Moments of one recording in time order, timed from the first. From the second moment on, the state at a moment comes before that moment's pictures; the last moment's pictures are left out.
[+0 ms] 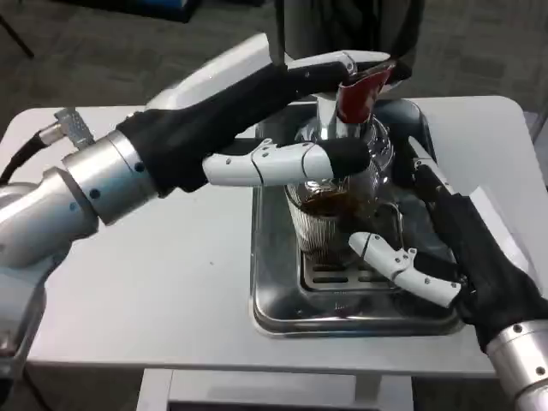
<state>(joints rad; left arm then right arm) -0.75 0.61 -0.08 -0.01 0.00 -0.29 -0.62 -0.14 -0.17 0.09 -0.50 -0.36 0.25 0.11</state>
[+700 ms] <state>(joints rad) -0.75 0.60 -0.07 -0.01 -0.01 -0.28 -0.62 -0.14 -0.17 0.08 -0.50 -0.35 0.25 0.11</state>
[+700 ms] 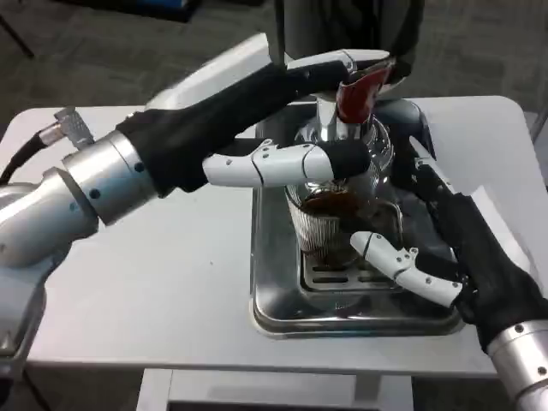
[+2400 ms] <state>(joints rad) -0.34 0.60 0.29 -0.41 -0.23 -0.05 -0.59 -0.12 -0.17 0.06 -0.54 -0.32 0.25 0.11</state>
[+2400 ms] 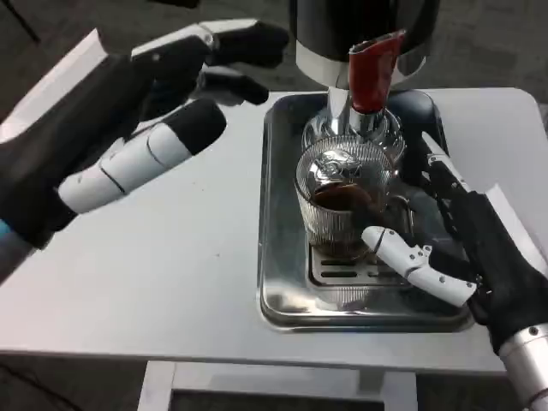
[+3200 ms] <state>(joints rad) -0.04 0.57 0.34 -0.32 -0.11 -0.15 -0.53 -0.11 -0.18 0.06 -0.52 -0.29 0.21 0.10</state>
